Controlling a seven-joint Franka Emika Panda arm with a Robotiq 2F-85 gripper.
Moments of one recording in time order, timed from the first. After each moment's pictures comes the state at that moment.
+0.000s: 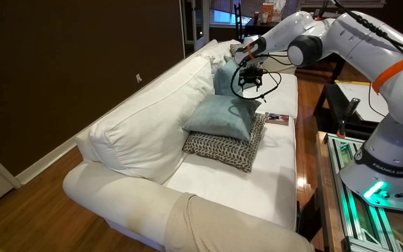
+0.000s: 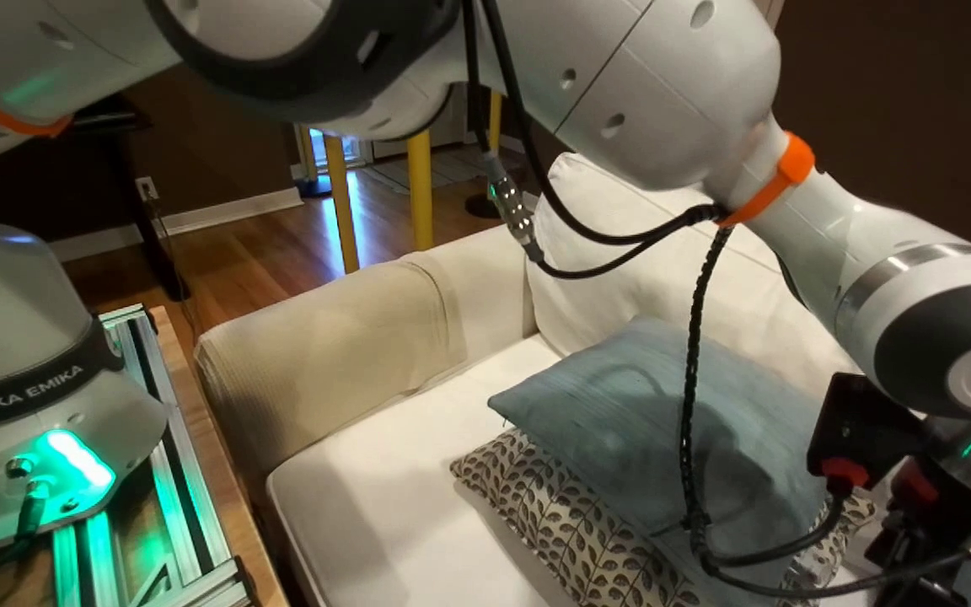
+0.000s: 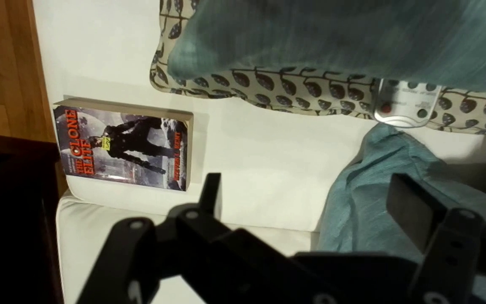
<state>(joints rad) -0.64 1.17 -0.35 -0.99 0.23 2.09 0.52</state>
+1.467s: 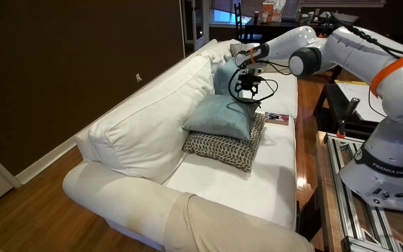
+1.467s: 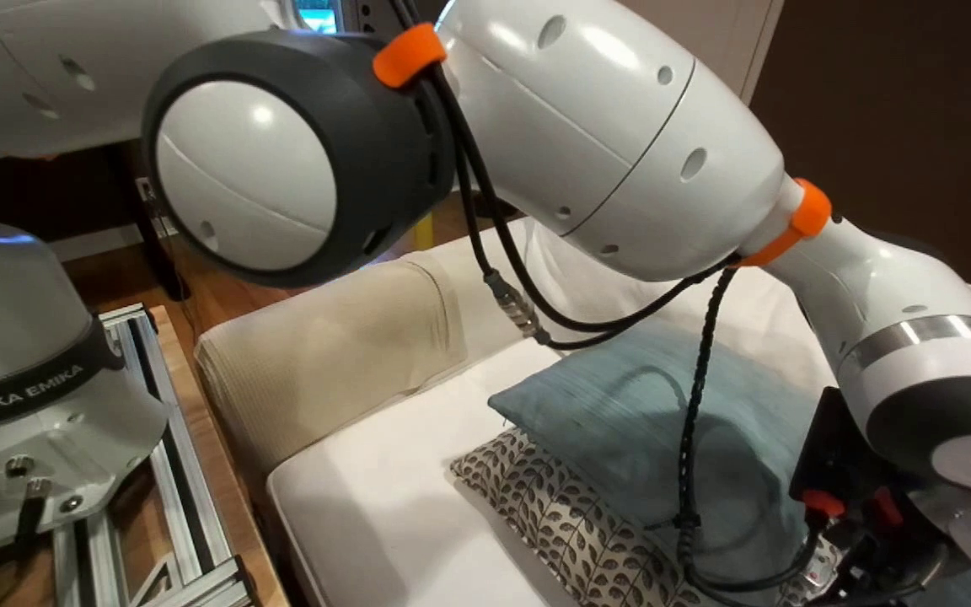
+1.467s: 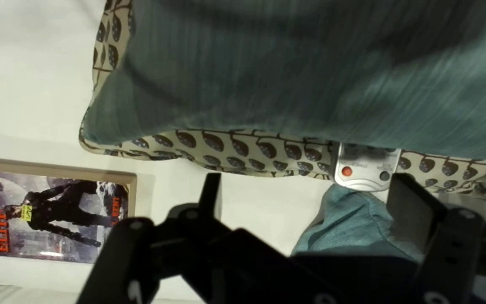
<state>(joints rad) -0.77 1.33 -0.16 -0.75 0.25 1.97 0.48</state>
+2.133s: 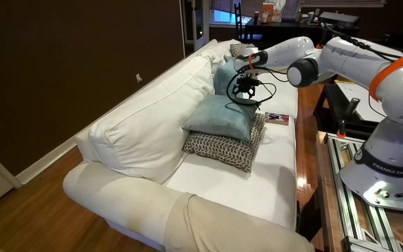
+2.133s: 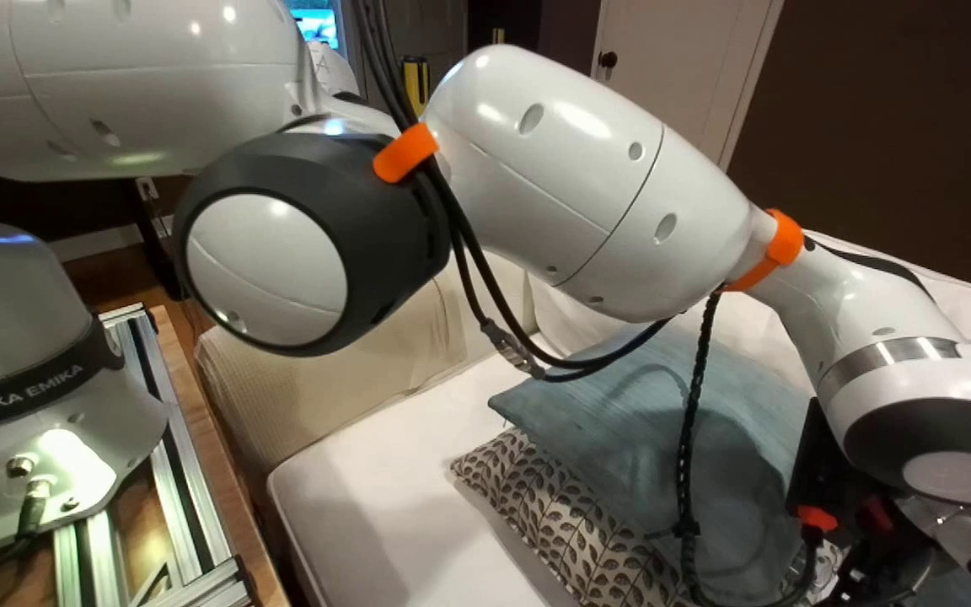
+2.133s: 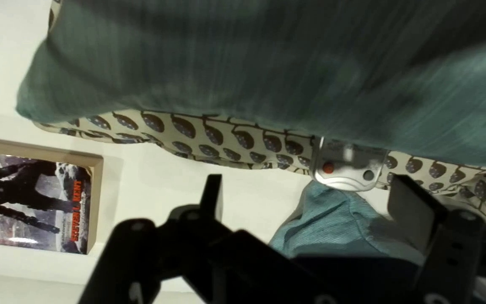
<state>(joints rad) -0.77 1.45 -0.15 -0.59 0.24 1.99 0.44</state>
